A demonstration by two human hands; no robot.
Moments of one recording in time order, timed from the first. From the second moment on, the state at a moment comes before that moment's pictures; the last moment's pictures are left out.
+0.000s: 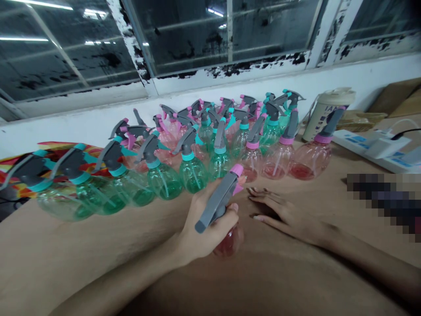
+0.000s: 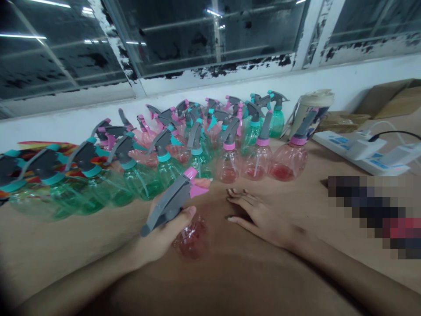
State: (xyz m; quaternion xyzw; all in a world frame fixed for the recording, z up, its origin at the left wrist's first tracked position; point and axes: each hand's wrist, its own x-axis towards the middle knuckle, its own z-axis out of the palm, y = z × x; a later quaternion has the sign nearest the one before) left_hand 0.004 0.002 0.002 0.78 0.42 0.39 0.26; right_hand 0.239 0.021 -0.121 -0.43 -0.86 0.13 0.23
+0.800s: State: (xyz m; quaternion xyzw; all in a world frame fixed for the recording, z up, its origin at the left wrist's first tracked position) left_hand -0.001 0.006 0.002 0.80 0.37 0.38 0.29; right_hand 0.240 0.022 -0.123 -0.43 -0.86 0.14 0.23
